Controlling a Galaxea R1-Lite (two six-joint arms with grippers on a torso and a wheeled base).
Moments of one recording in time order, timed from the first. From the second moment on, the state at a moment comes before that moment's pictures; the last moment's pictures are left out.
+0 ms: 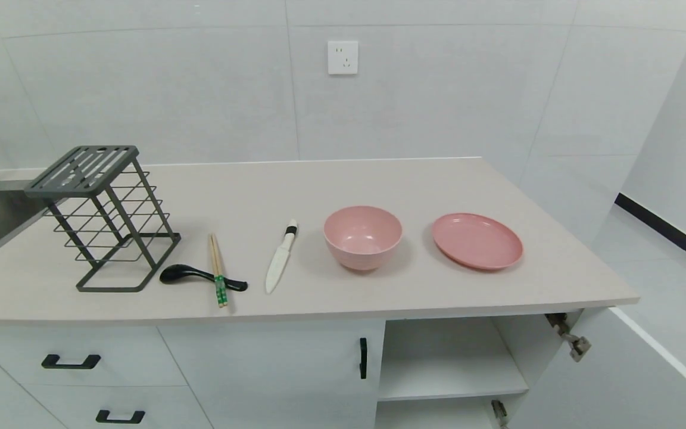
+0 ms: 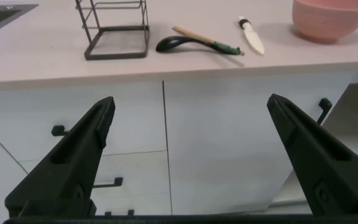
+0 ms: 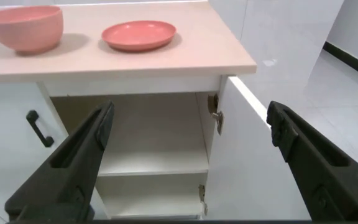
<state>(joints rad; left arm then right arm) 0.00 0.00 0.00 0.00 -0.07 0.02 0.00 0.00 0.00 0.00 0.02 0.01</state>
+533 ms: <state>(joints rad) 0.00 0.00 0.00 0.00 -0.07 0.01 0.00 0.00 0.00 0.00 0.02 0.01</state>
